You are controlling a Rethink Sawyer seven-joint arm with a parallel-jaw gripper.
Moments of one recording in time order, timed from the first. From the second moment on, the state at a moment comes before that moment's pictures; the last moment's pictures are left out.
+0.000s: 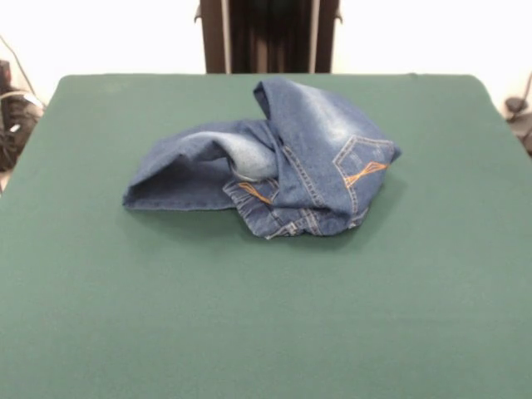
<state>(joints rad) 0.12 -1.16 -0.14 2.01 0.05 0.60 2.07</state>
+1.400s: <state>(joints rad) 0.02 -1.17 -0.12 2.01 -0.01 0.60 2.07</state>
